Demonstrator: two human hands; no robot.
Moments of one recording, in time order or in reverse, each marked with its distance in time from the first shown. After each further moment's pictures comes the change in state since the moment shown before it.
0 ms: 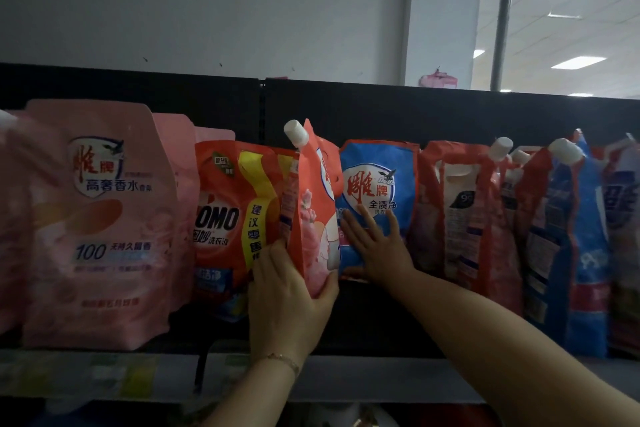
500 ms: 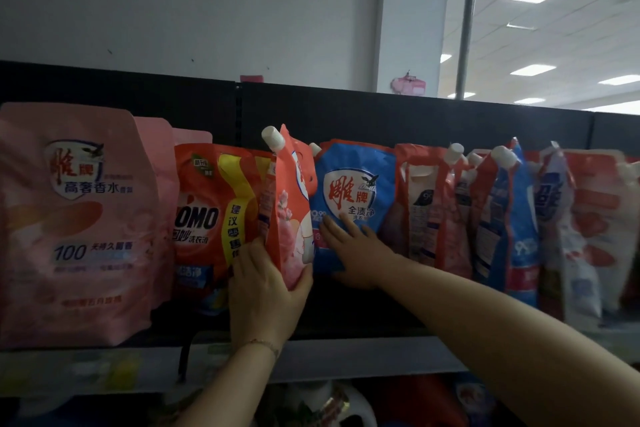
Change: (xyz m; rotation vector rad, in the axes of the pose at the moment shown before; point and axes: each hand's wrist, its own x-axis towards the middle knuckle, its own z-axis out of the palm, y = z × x) left_hand -0.001 0.001 -0.003 -0.009 -0.029 -0.015; right_hand -0.042 0.006 -0.056 0.298 -0.197 -0.093
